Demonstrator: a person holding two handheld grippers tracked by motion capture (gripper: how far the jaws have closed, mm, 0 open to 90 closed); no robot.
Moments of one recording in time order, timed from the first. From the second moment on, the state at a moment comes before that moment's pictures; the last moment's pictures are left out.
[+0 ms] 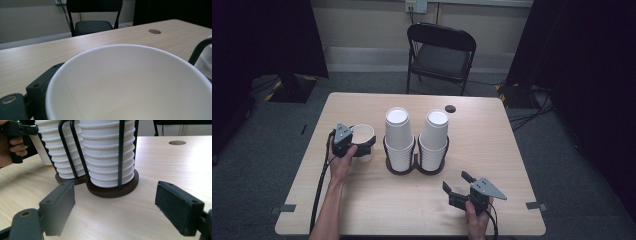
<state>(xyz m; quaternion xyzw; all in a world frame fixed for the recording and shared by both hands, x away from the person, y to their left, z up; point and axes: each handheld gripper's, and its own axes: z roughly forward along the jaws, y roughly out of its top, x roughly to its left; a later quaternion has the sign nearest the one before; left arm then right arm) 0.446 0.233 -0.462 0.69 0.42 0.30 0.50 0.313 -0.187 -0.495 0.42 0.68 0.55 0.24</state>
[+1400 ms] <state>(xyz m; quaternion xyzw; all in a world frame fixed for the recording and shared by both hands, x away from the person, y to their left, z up) 0.429 0.233 -0.496 0.72 0.47 0.27 0.43 0.314 -0.186 -0.495 0.42 0.68 0.55 0.24</state>
